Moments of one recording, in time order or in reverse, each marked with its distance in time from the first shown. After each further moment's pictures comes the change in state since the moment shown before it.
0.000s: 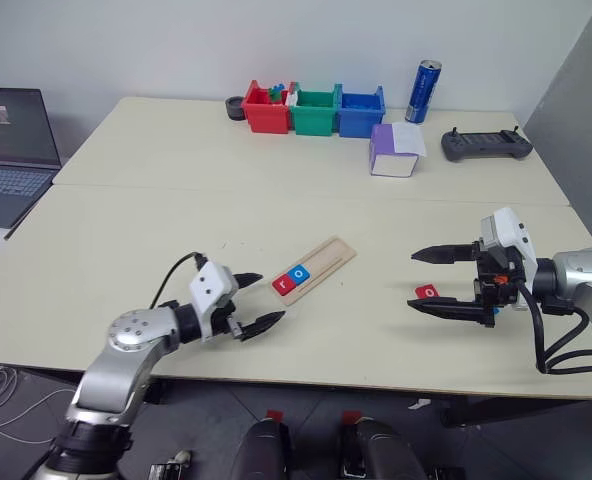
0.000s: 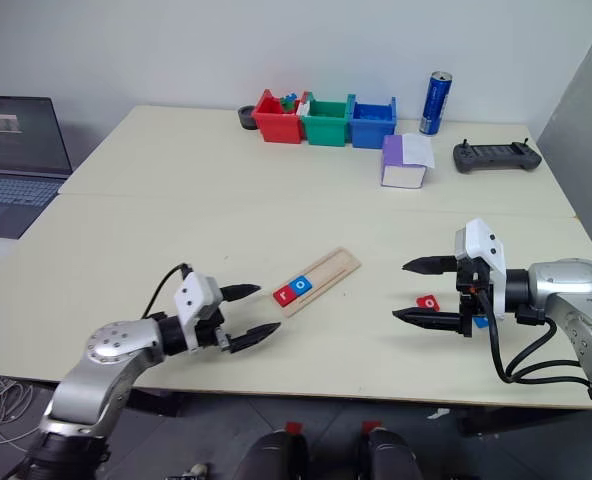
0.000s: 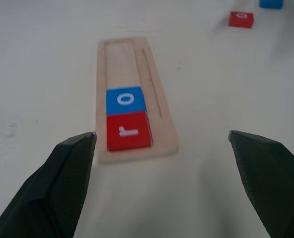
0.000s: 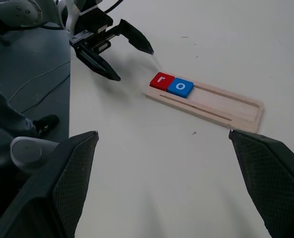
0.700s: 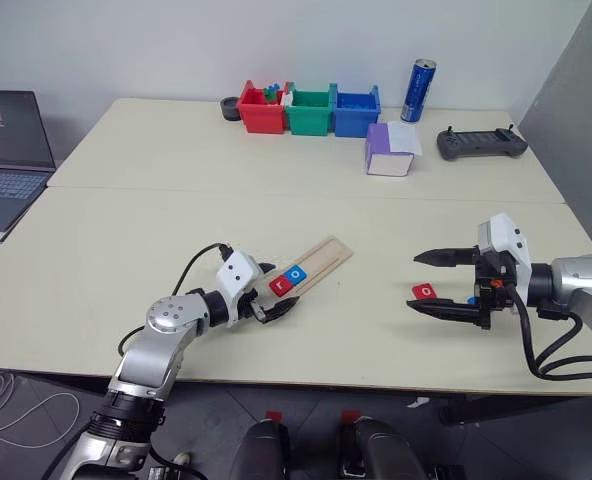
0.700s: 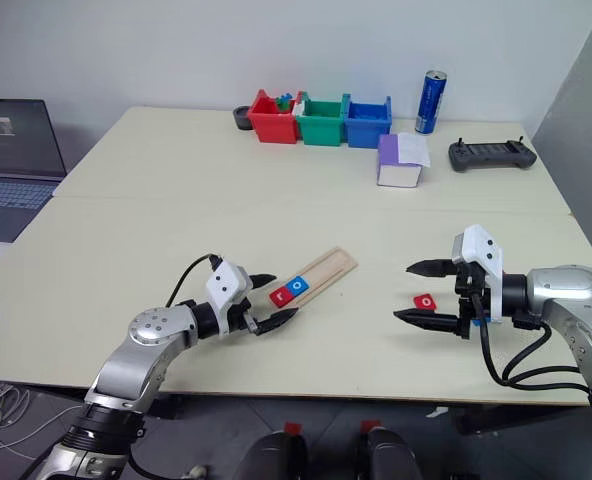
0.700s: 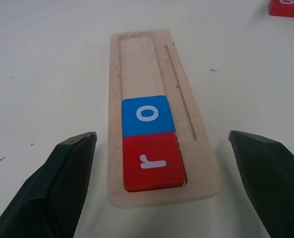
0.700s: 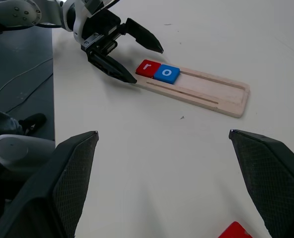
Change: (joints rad) left arm -0.112 -0.054 -0.084 0.142 0.082 -0.001 0.062; right arm 0.034 0.002 0.001 -0.010 -0.019 0.000 -0.052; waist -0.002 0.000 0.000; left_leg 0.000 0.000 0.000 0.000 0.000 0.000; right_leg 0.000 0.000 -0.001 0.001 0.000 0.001
